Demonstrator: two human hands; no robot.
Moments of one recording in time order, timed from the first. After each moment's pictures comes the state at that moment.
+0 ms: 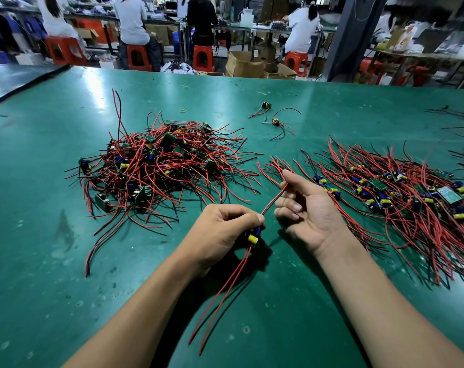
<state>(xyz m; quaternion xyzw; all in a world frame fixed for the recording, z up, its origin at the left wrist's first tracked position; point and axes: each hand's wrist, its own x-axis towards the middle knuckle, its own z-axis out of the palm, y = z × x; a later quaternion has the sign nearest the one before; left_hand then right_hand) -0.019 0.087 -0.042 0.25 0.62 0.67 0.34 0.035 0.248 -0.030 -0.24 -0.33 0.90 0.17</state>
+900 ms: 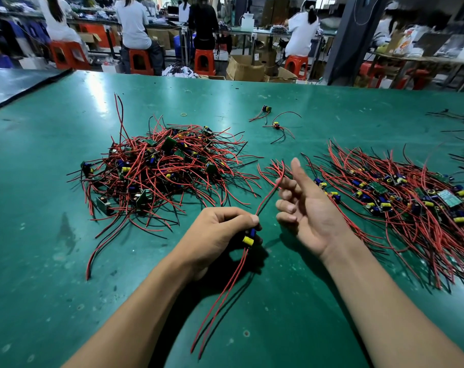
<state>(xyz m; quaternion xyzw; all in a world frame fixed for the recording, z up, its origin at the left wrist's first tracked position) -0.024 0.085 -0.045 0.23 0.60 0.68 0.35 0.038 0.249 -0.029 -0.22 -0.45 0.85 0.16</state>
